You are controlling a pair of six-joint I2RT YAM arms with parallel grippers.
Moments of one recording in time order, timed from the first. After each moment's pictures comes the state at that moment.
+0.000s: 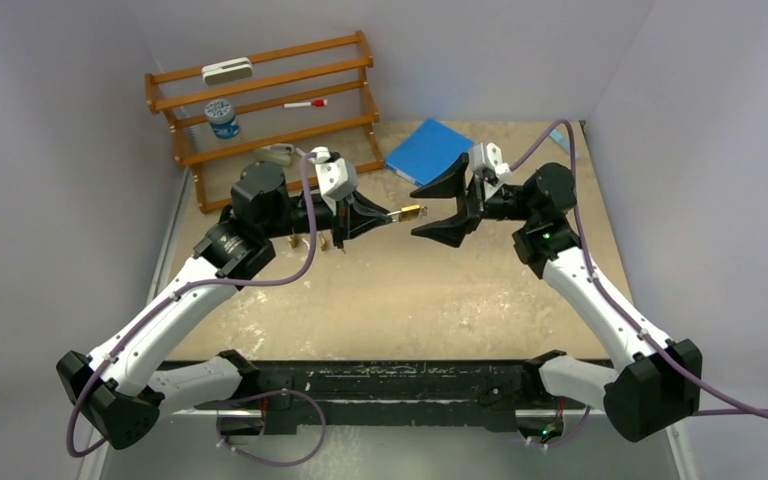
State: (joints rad) left arm -0.64 1.09 1.14 -0.12 0.69 0.03; right arm 0.36 1.15 0.95 0.47 -1.18 0.22
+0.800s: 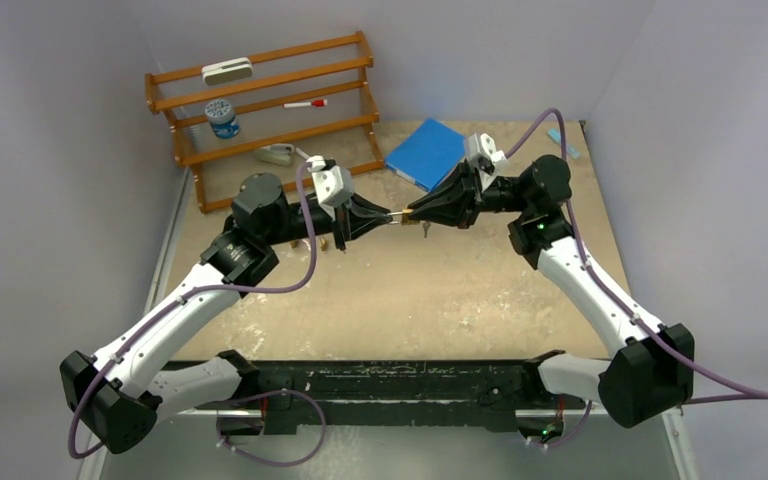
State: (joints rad) left arm -0.64 1.07 1.03 0.05 0.67 0.01; right arm 0.36 1.22 0.99 0.55 -1.24 0.32
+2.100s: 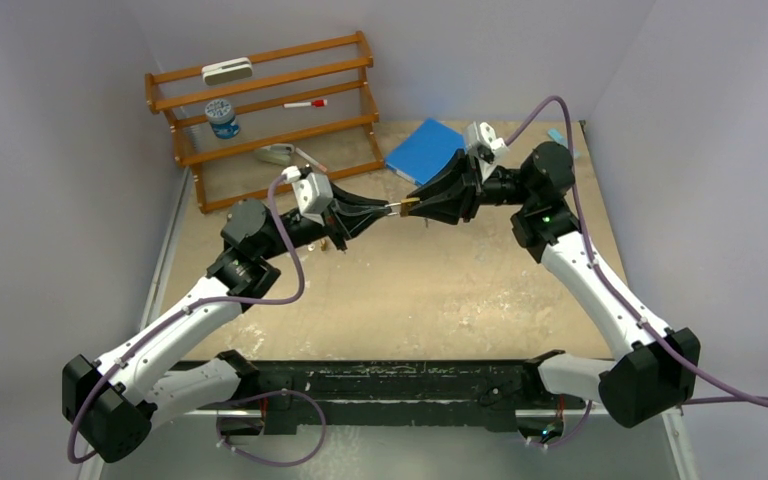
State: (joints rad) left arm -0.64 1.01 0.85 0.44 0.59 -0.13; right arm 0.37 1.23 1.09 0.38 -1.22 0.29
